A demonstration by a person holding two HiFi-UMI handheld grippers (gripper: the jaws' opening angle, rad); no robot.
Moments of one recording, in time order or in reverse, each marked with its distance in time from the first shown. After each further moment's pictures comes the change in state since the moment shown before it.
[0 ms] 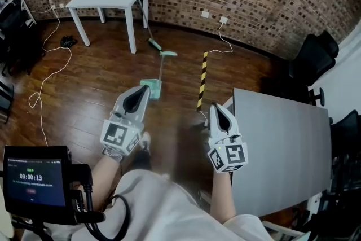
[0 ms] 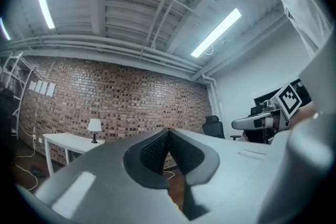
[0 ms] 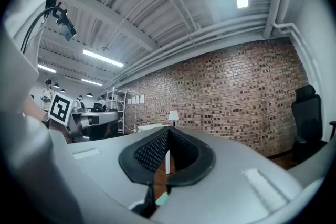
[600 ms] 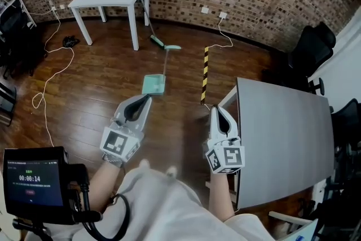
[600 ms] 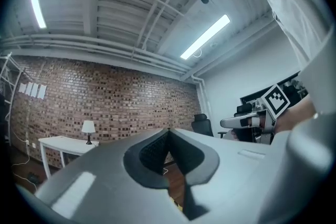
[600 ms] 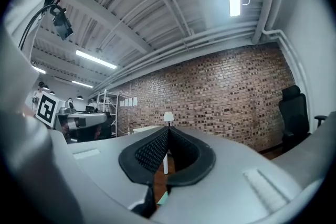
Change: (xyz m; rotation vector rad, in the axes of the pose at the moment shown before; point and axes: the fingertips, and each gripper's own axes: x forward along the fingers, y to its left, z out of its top) left arm -0.082 -0.017 0.020 0.037 0.015 -0.104; right arm -0.048 0.055 0.003 0.035 -0.024 -0.106
